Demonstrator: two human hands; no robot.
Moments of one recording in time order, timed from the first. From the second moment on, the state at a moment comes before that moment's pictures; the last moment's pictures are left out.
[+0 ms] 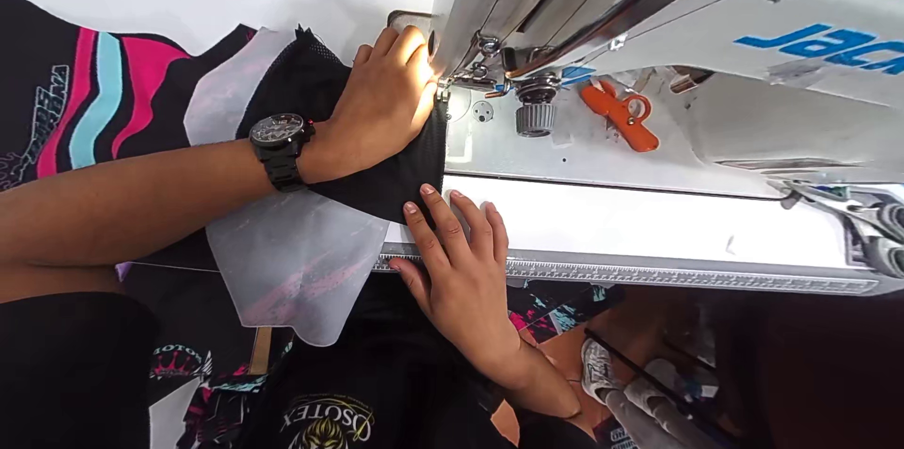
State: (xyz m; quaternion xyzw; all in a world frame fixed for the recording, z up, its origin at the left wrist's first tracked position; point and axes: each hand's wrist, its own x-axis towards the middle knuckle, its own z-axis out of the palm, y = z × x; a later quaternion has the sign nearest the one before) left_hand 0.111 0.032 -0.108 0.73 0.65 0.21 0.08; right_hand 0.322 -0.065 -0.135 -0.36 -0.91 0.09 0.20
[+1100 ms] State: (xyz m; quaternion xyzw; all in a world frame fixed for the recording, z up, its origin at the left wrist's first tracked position) left_hand 0.052 0.147 -0.129 0.76 0.54 0.32 -0.13; right_hand 0.278 -0.008 -0.124 -0.44 -0.89 0.04 0.15
